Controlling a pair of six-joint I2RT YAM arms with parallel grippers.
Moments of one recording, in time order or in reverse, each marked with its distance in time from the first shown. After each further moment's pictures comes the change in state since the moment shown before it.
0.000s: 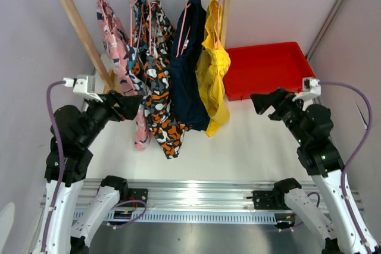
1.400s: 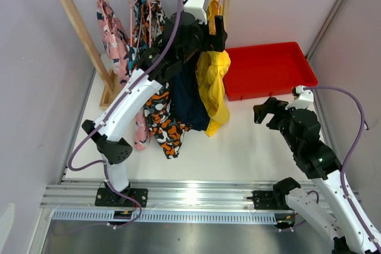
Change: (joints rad) left arm -0.581 1.237 1.248 -0.076 -0.474 0.119; right arm 0.157 0.014 -0.021 -0.172 0.345 -0.152
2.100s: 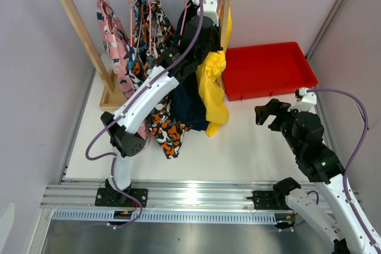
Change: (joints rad) left arm -0.021 0.164 0.097 0.042 -0.129 0.000; right arm 0.000 -0.031 0.000 -0.013 -0.001 0.000
